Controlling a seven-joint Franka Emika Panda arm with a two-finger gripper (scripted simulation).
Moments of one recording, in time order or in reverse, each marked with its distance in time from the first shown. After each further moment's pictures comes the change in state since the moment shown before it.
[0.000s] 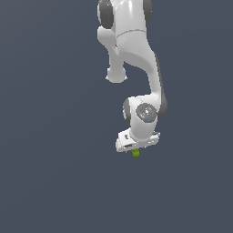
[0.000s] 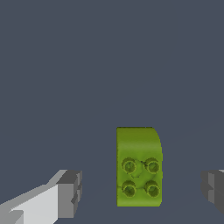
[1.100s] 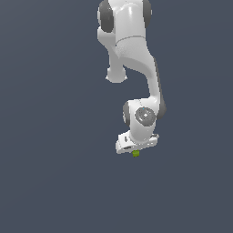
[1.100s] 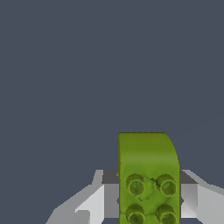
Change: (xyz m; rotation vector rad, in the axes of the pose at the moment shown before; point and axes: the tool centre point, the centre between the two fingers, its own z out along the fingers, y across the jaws) arm 0.000 0.000 0.018 0.000 -0.001 -0.001
